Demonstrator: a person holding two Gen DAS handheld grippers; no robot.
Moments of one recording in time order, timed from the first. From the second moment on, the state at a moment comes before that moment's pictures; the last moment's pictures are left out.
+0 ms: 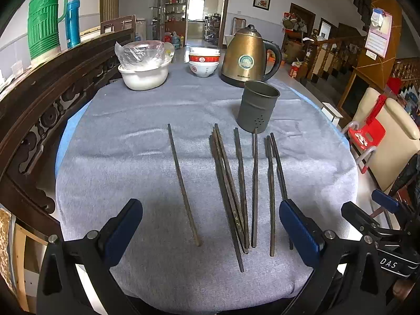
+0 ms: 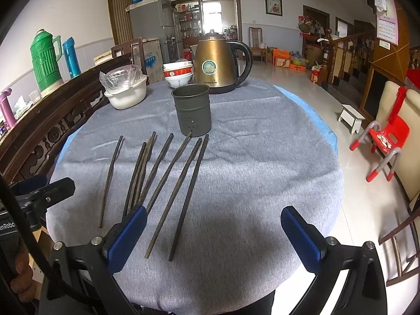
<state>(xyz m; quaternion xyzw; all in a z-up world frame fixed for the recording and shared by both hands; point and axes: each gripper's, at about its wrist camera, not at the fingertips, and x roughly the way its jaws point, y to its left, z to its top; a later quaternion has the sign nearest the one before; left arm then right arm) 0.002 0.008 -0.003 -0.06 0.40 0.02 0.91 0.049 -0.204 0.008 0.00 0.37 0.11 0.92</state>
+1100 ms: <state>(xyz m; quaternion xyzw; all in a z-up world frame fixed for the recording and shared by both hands) 0.000 0.010 -0.004 -0.07 0.41 0.02 0.91 0.049 -0.202 0.004 0.00 0.38 0.11 0.92</state>
